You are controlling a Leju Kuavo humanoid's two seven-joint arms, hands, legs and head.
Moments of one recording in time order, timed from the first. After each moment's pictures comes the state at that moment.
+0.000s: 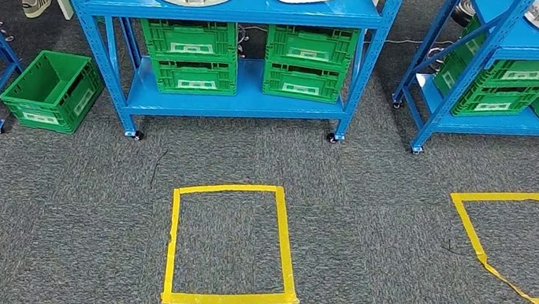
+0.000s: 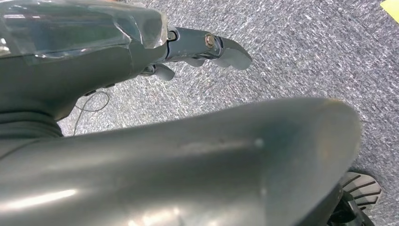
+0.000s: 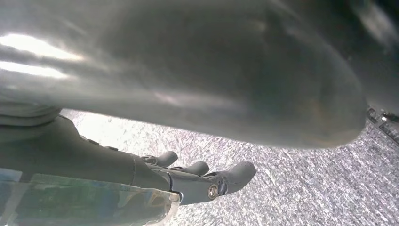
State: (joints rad) left arm -0.02 0.02 -0.39 -0.26 -0.25 0.15 -0.04; right arm -0.03 -0.05 0.79 -0.25 0.05 -0.10 0.19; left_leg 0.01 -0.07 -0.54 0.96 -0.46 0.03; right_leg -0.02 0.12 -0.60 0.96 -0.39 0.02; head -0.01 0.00
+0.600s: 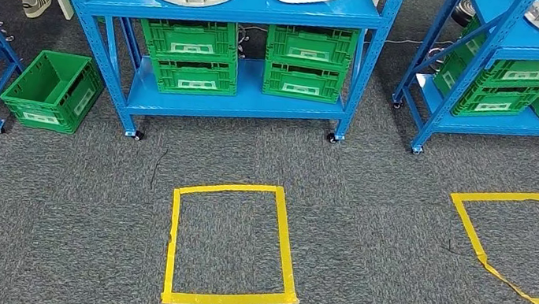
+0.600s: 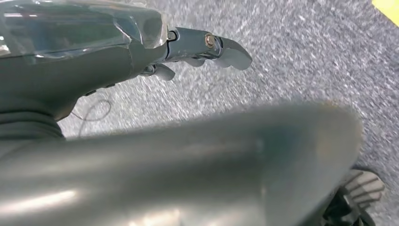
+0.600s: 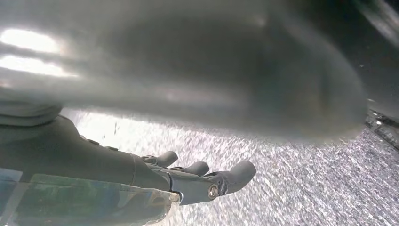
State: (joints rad) left arm -0.05 0.02 -0.44 -0.28 -0.26 0.14 0.00; right arm -0.01 -0.04 0.76 -0.25 -0.01 -0.12 0.17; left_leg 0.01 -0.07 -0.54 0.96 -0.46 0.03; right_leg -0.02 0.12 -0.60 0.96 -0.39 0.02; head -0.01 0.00
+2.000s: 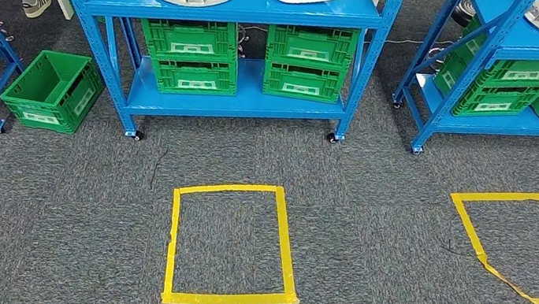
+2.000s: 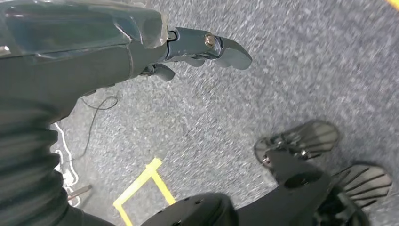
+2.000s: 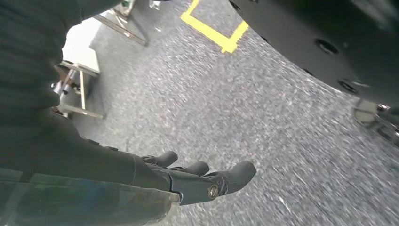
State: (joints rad) left arm -0.08 0.04 -0.49 -0.29 -0.19 0.10 0.09; right arm -0.05 -0.03 0.71 -0.23 -0.01 -0.04 0.28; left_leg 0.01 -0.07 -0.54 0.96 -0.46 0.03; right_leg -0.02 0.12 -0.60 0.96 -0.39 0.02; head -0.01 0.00
